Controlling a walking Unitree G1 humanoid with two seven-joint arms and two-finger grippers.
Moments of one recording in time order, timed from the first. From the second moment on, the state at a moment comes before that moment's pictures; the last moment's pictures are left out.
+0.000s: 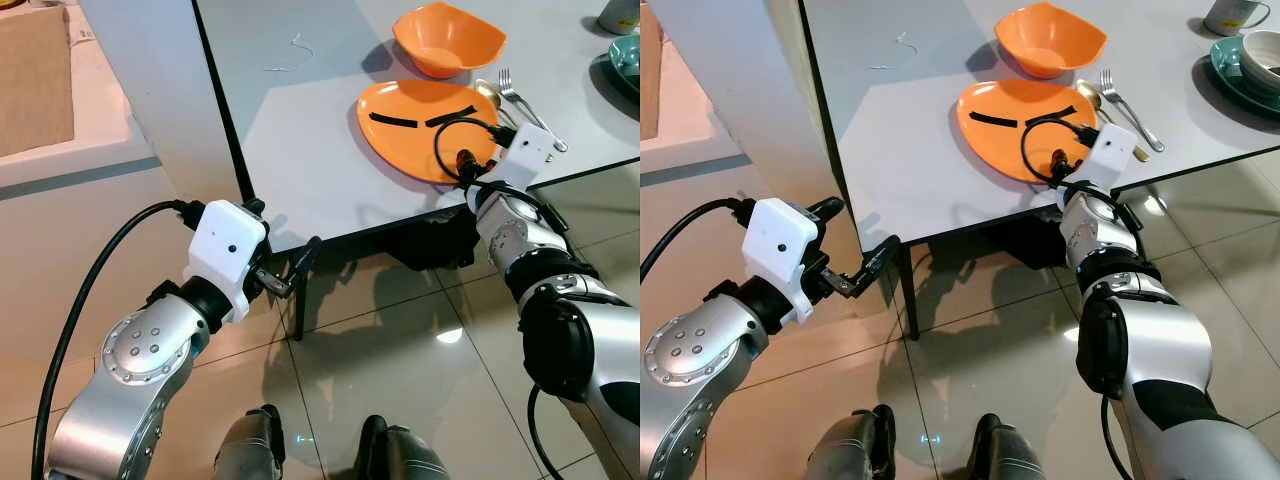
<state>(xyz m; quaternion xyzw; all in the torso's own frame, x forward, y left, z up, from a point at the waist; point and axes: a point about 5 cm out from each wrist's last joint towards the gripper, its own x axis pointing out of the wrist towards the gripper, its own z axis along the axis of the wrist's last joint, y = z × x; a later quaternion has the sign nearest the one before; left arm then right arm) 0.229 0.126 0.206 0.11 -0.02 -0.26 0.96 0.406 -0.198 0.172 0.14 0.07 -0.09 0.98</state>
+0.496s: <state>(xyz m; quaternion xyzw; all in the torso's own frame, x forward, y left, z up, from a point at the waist) 0.239 0.135 0.201 0.12 -0.02 -0.23 0.97 0.408 -0.191 0.188 0.10 -0.02 -0.06 0.99</state>
